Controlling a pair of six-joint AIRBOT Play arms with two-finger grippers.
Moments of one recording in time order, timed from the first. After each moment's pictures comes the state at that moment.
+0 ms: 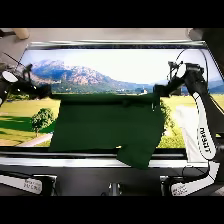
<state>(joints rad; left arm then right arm) 0.20 -1.66 1.47 1.16 -1.23 -1.40 0.02 -1.69 1.57 -1.47 1.31 1.64</state>
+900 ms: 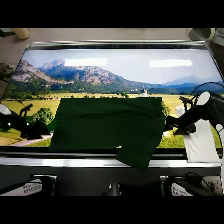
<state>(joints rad) 0.37 -1.29 0.83 1.28 -1.37 -1.36 -0.17 -1.25 0.98 -1.34 1.47 1.58</state>
